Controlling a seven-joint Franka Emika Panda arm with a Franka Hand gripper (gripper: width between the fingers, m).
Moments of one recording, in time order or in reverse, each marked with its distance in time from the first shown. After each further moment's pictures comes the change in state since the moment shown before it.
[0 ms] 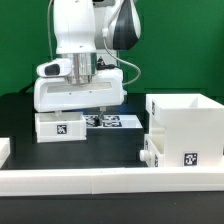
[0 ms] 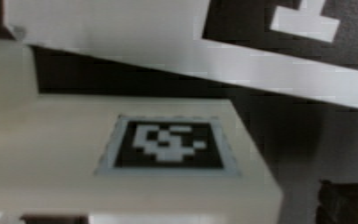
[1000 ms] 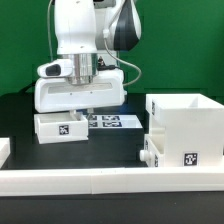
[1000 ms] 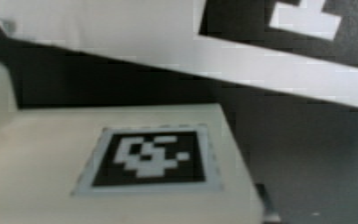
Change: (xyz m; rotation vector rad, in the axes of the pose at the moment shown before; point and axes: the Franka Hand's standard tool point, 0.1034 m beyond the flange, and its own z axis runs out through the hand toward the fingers) arm 0.004 0.000 -0.001 -0.003 0.008 -0.008
